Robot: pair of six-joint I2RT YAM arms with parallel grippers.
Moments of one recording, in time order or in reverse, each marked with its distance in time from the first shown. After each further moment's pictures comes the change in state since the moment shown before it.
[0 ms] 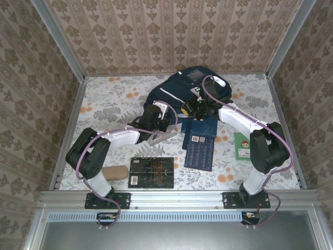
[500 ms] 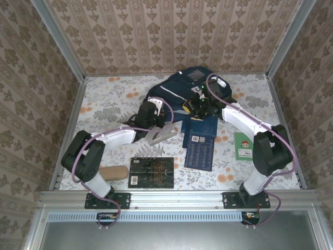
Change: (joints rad) left arm 0.058 -0.074 -0.002 0.004 -0.011 0.003; right arm -0.033 -0.048 -0.003 0.001 -0.021 -0.013
